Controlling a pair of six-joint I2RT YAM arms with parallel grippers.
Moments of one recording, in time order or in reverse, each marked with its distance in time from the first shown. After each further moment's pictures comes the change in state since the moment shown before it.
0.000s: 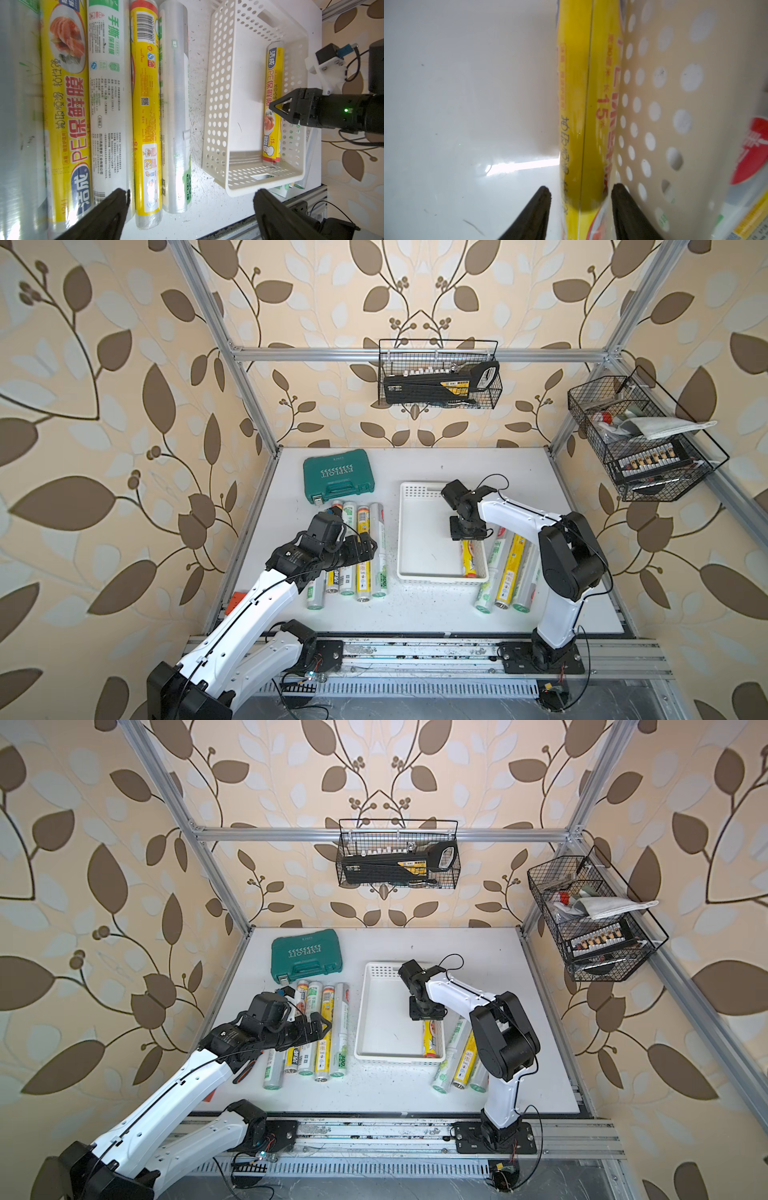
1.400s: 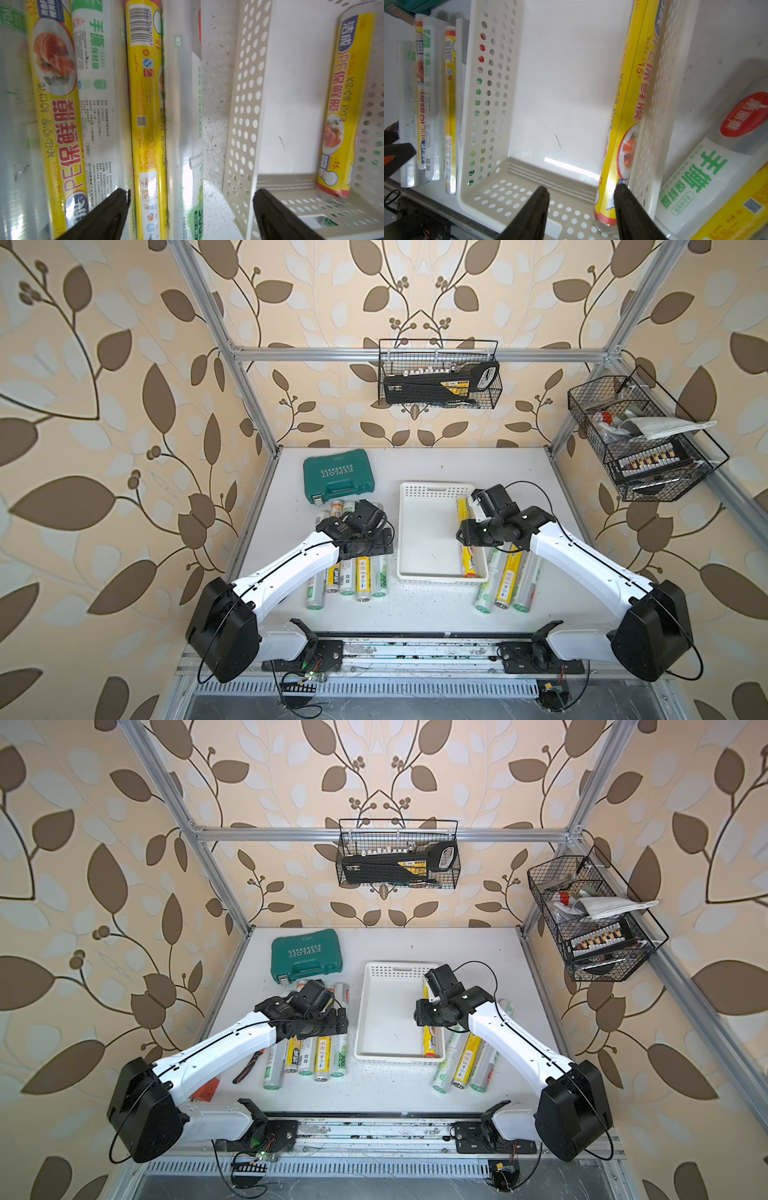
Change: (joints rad) left arm -0.200 0.420 0.187 -0.011 -0.268 -0.044; right arm -0.021 -0.537 -0.285 0.157 -0.299 -0.091
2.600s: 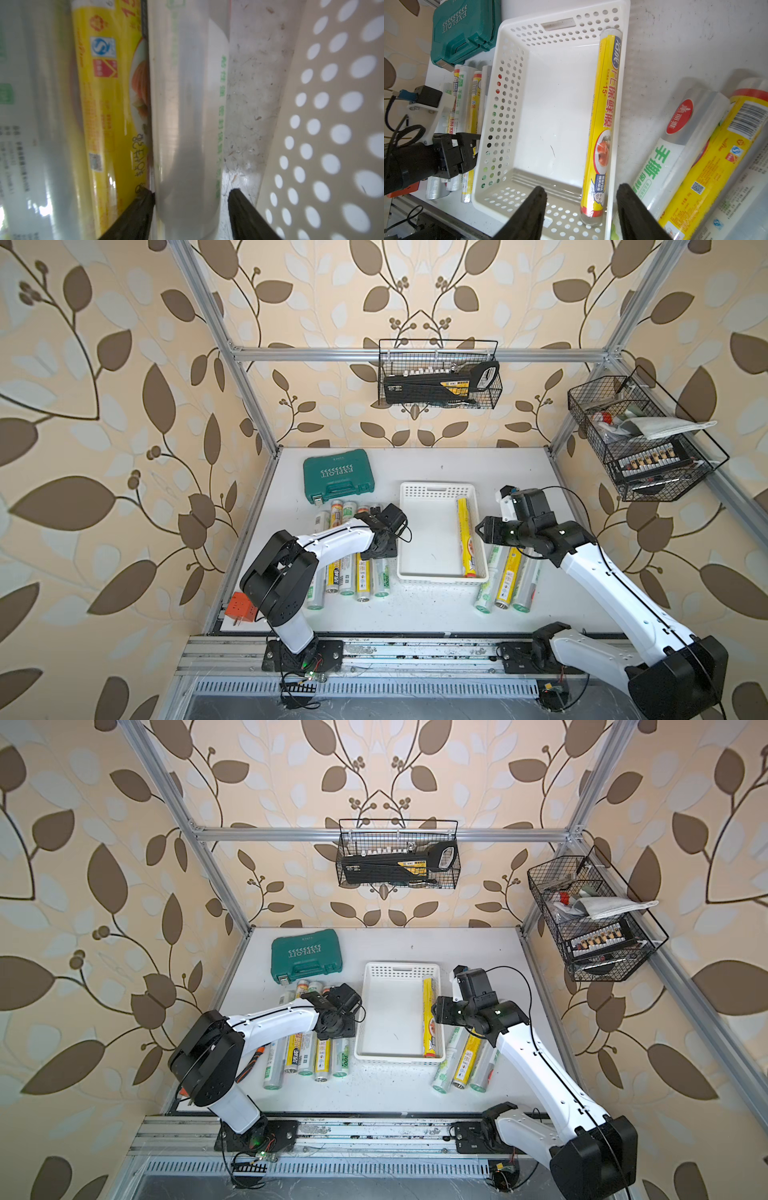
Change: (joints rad) left arm -0.035 0.346 0.073 0.070 -0.078 -0.058; right arm -0.161 -0.225 -0.093 0.023 -0.048 -0.044
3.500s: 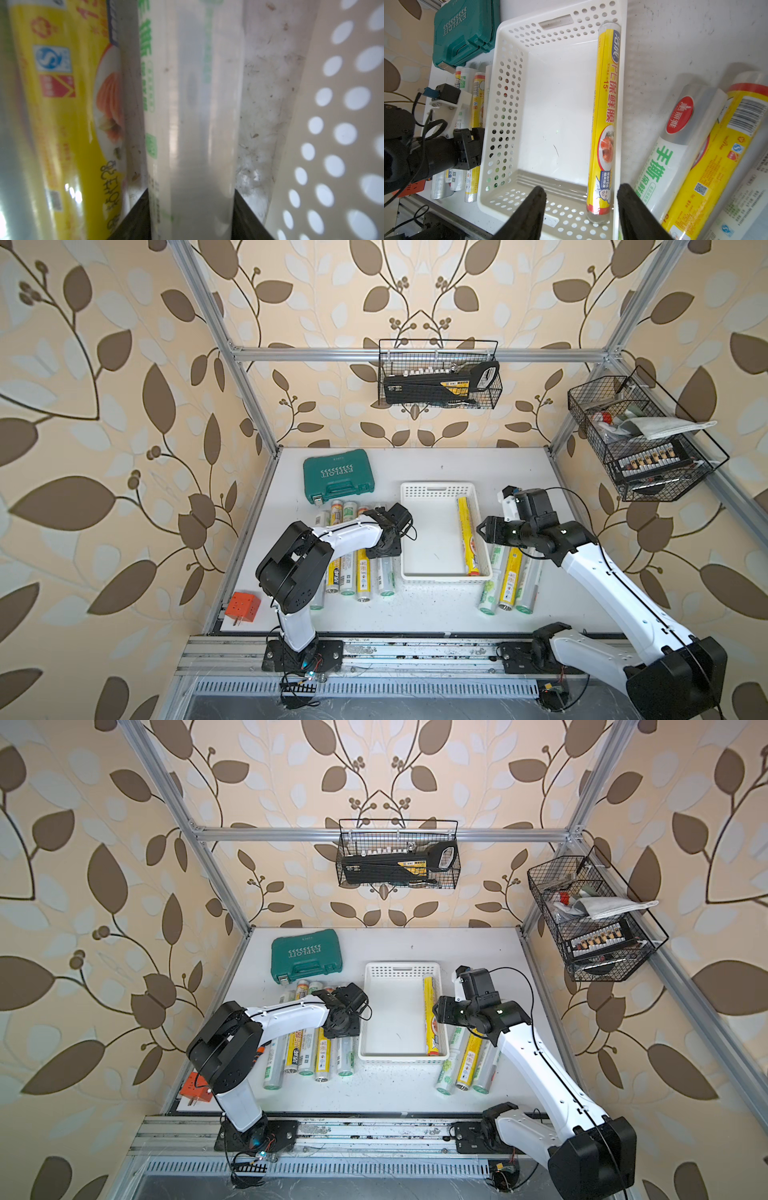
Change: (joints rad) left arm -0.006 0.094 0.052 0.014 -0.004 -0.011; right arm -0.034 0.000 -0.008 0.000 -0.032 -0.003
